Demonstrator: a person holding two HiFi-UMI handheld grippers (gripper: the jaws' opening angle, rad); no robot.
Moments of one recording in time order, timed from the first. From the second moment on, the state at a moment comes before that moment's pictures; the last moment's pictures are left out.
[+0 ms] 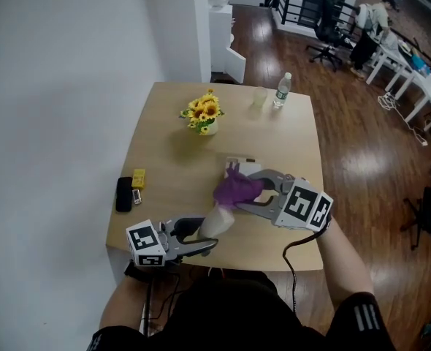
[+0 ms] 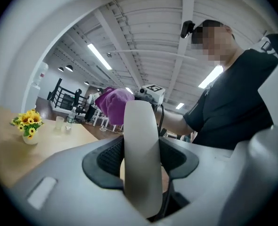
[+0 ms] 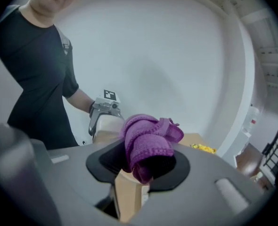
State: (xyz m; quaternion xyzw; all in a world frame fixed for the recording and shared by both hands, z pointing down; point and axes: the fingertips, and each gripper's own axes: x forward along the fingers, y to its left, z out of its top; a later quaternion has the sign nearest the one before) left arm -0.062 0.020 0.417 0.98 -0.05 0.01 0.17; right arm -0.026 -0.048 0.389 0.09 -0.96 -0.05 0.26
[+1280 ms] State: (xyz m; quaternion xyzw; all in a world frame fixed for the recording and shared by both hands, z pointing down) left arm -0.116 -0.021 0.336 0.91 -0.03 -0.28 0.29; right arm -0.062 0.008 0.359 0.15 -0.98 -0.01 0.12
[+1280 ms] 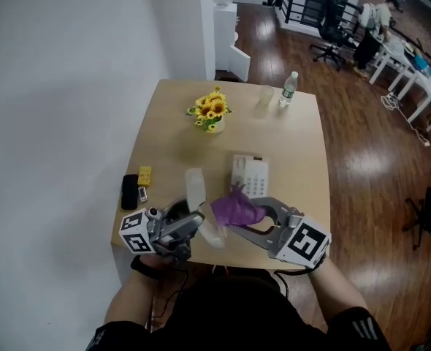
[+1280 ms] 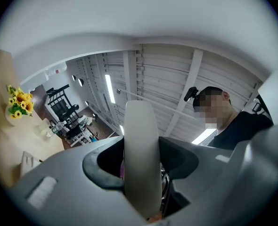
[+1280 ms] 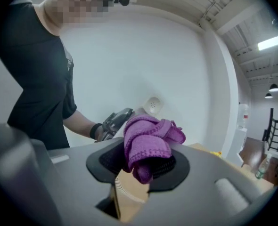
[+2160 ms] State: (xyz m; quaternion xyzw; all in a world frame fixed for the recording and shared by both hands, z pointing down) left arm -0.127 -0.018 0.327 0.90 -0.04 -0.32 0.29; right arm -0.099 0.065 0.389 0.10 -0.97 -0.06 0.19
